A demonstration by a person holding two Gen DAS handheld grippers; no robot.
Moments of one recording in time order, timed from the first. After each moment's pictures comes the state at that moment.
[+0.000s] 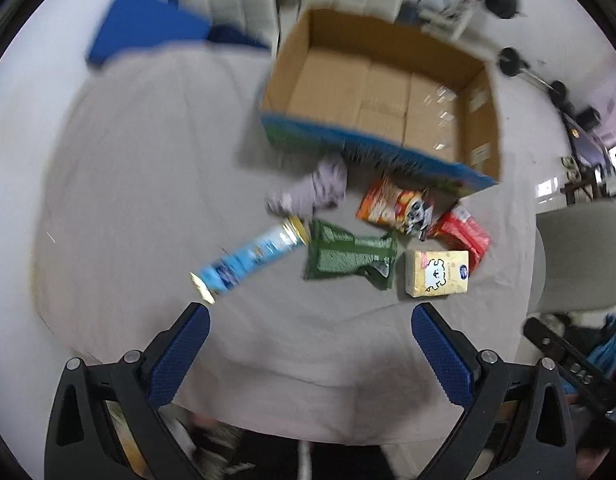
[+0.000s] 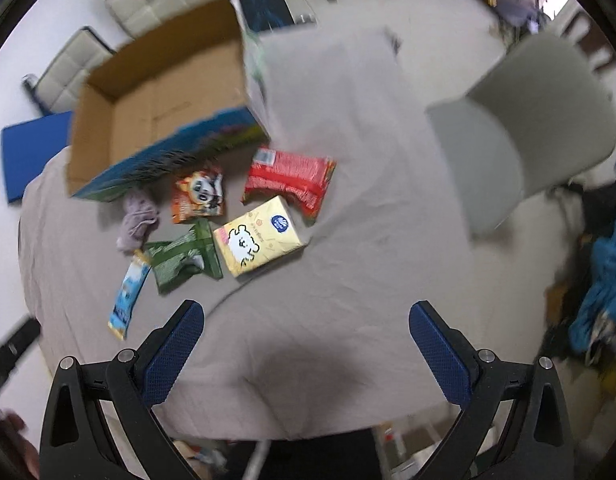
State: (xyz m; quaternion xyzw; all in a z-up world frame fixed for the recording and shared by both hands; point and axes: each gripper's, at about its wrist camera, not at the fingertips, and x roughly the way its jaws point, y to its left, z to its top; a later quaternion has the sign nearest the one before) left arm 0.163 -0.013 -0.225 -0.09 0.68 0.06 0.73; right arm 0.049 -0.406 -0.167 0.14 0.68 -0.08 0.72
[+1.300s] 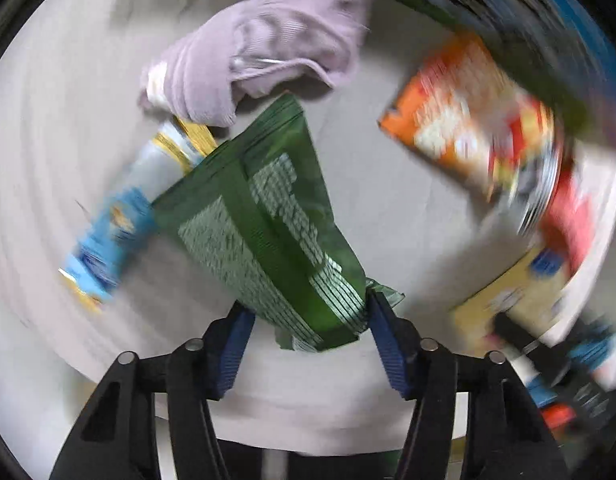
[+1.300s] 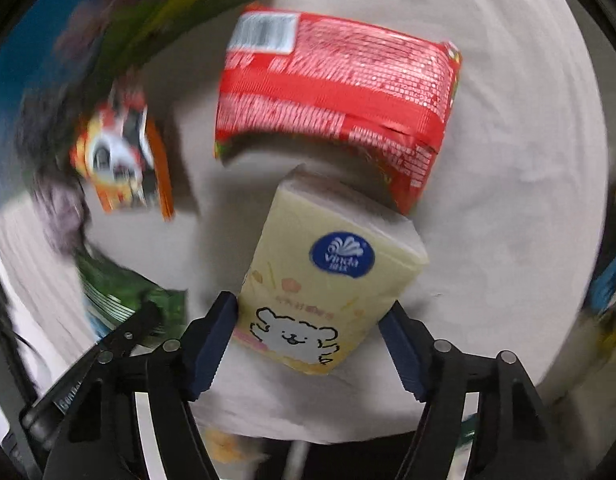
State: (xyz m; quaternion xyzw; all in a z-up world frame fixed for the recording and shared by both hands) left arm 0.207 -0.125 -0.397 -0.06 0.81 0.06 0.58; right arm 0.127 -0.339 -0.354 0.14 0.82 -0.04 0.55
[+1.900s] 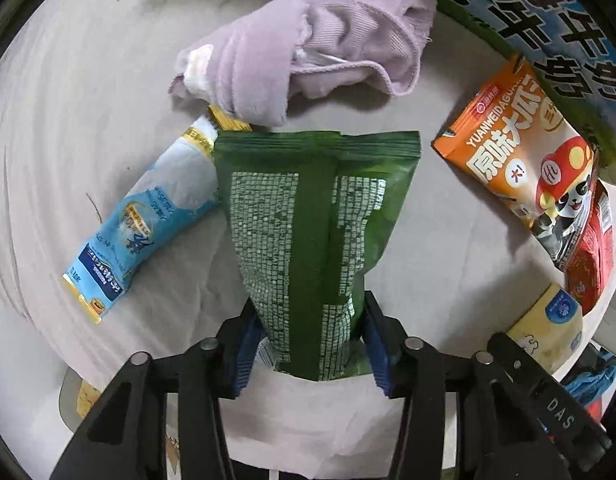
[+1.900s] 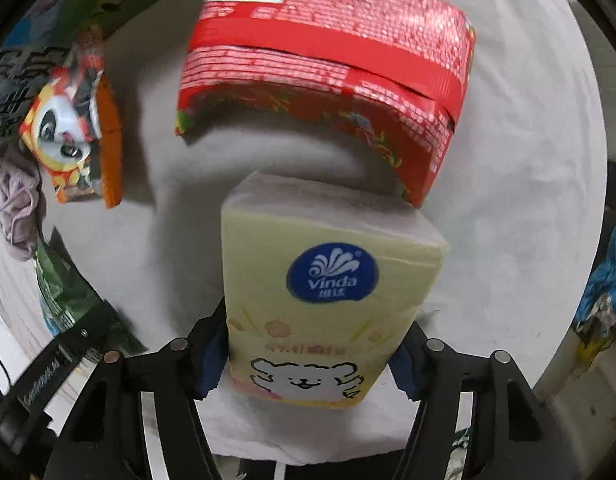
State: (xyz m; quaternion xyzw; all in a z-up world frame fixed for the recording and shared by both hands) left arm 0.195 -0.110 -0.377 -0.11 0.79 0.10 0.60; right arm 0.116 -0.298 -0.377 0.11 0.81 -0.06 0.57
